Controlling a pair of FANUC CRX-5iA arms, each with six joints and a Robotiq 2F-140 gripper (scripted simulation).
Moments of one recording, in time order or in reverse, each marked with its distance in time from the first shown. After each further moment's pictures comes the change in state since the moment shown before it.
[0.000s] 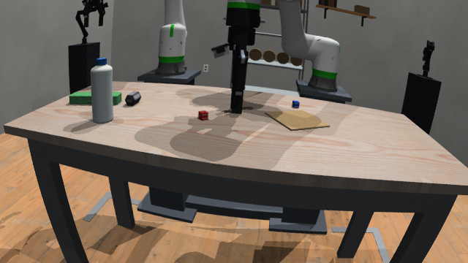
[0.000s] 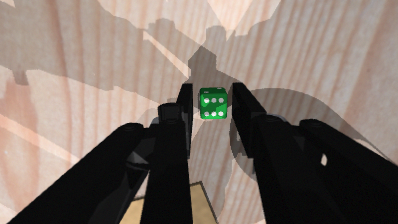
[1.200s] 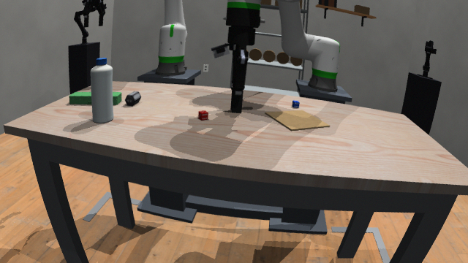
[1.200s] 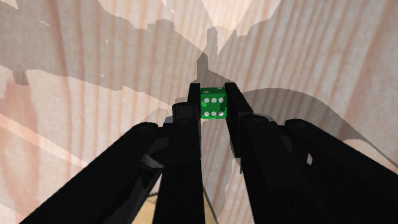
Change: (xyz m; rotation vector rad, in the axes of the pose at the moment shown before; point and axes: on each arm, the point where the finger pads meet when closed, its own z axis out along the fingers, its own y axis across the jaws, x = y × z) left arm 0.000 0.000 0.000 0.000 0.000 0.000; right arm 0.000 0.000 0.000 0.000 0.000 0.000
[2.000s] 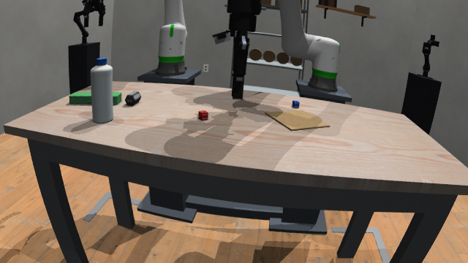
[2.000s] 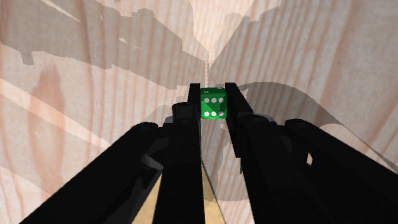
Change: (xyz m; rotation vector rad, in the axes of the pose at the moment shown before) left arm 0.000 0.000 -0.040 0.001 0.000 0.000; right arm 0.000 0.000 0.000 0.000 0.000 0.000
